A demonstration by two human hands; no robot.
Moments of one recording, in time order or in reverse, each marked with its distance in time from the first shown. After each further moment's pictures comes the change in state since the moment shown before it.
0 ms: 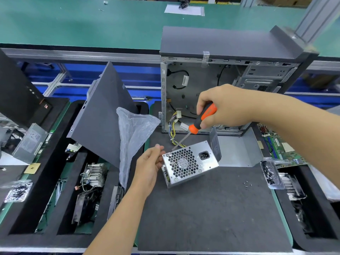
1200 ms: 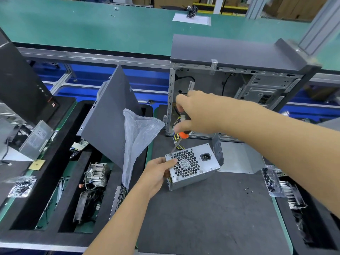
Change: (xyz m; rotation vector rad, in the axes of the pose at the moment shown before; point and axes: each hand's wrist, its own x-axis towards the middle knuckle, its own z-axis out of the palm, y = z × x) left_hand 0.000 -0.002 0.002 0.033 -0.135 -0.221; right_hand 0.018 -0.066 0.011 -0.327 0.002 -0.024
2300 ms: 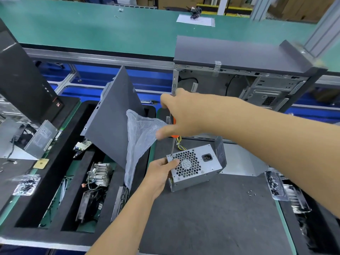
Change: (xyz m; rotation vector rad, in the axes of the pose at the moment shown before) left_hand -0.001 -0.001 0.006 -0.001 0.029 0.031; right_hand 0.008 -0.030 -0.009 -0.042 0.013 -0.080
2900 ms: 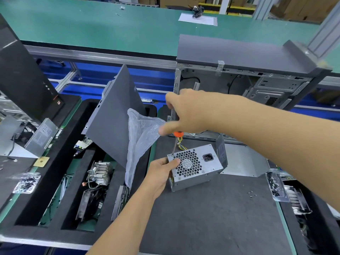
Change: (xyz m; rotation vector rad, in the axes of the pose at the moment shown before) left_hand -0.002 0.001 0.000 -0.025 0.001 0.000; right_hand 0.004 0.005 -0.001 -0.016 0.000 0.042
